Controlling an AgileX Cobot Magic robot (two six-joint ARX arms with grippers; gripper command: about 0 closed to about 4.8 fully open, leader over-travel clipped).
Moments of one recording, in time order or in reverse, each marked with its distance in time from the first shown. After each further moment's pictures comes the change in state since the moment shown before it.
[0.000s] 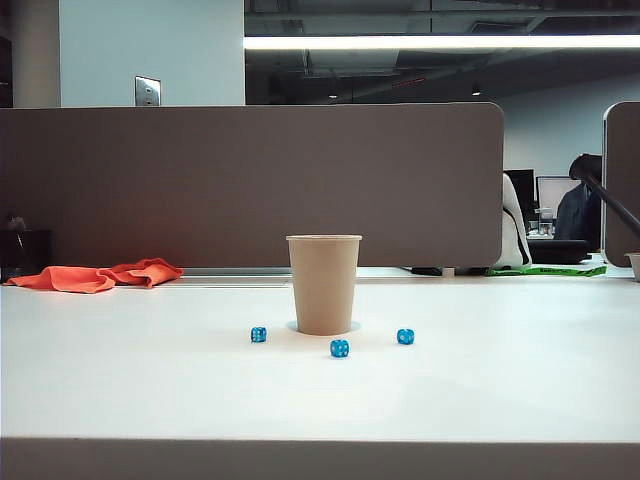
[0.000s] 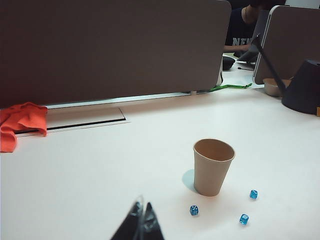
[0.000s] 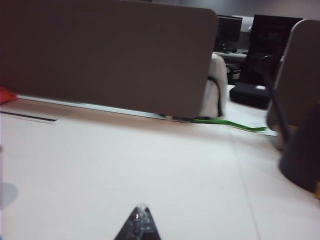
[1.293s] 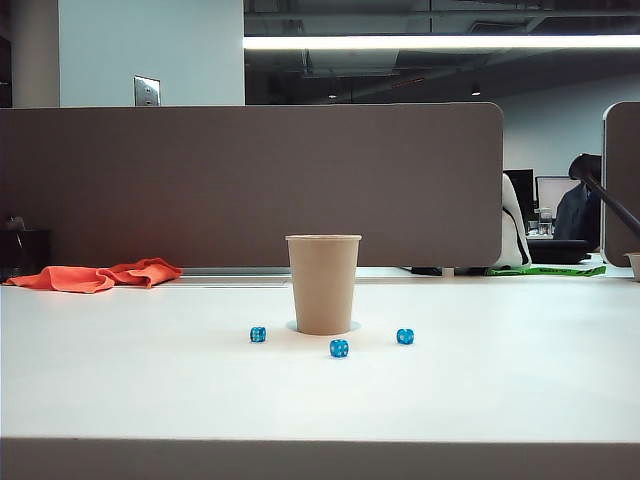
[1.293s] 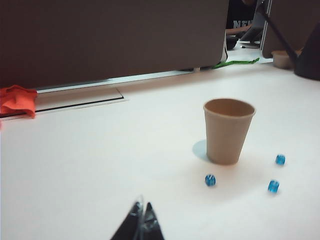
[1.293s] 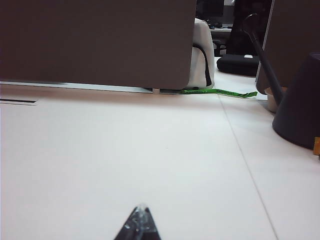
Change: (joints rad) left arm 0.000 -0.007 -0.394 0.384 0.015 0.084; right arm -0.005 0.006 -0.130 0.072 0.063 0.060
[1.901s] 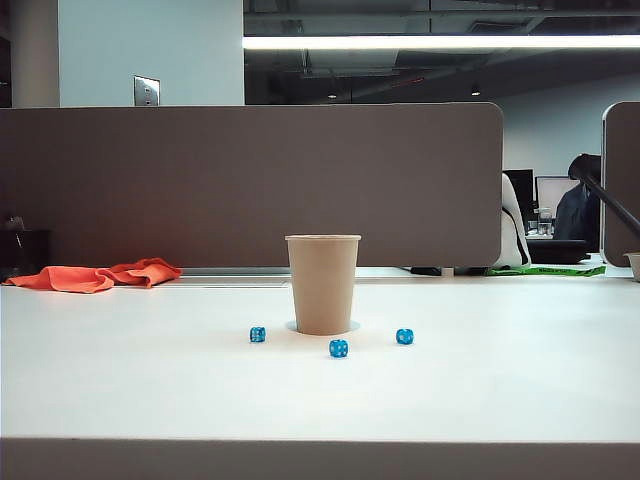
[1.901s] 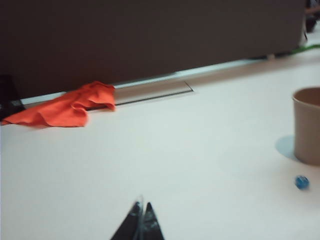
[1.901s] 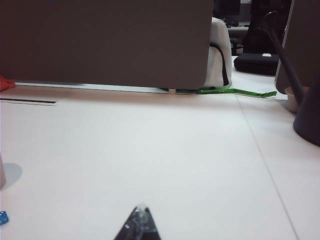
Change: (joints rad) left arm 0.183 0.000 -0.001 0.011 -0.059 0.089; right arm 0.000 0.000 0.000 0.000 -0.060 0.023
